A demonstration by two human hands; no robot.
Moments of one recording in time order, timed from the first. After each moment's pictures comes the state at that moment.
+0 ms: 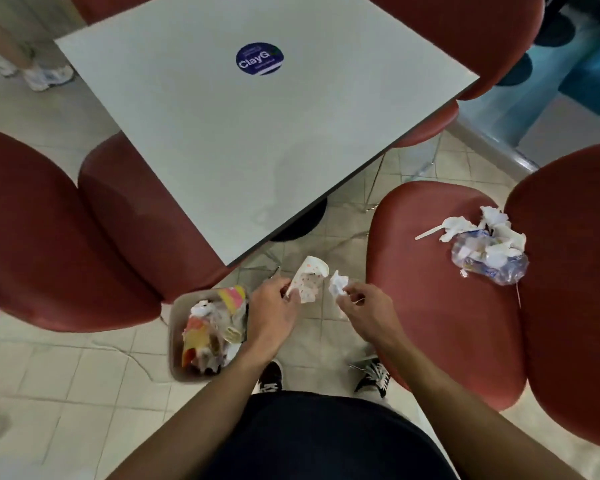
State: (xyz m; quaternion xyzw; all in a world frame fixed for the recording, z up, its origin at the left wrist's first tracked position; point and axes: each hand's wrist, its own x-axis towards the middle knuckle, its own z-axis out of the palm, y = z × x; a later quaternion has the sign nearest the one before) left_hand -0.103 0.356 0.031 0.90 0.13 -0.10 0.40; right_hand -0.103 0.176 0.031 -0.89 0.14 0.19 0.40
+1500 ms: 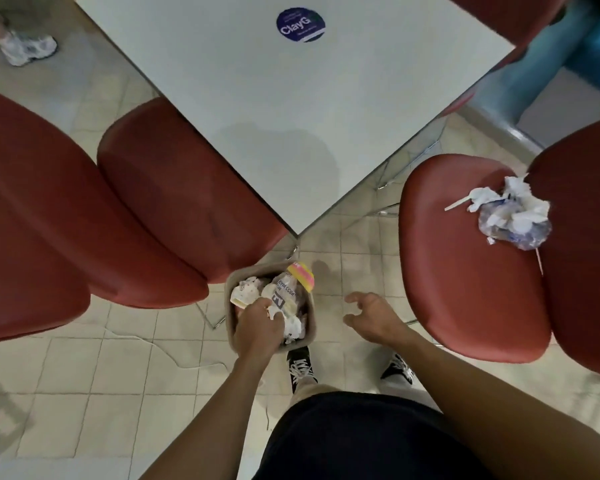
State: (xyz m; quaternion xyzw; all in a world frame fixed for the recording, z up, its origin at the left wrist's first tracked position) left_hand -0.175 0.521 -0.032 0.87 0.25 -0.20 0.37; right_hand -0.156 0.307 0.008 -0.89 0.12 0.36 0.26
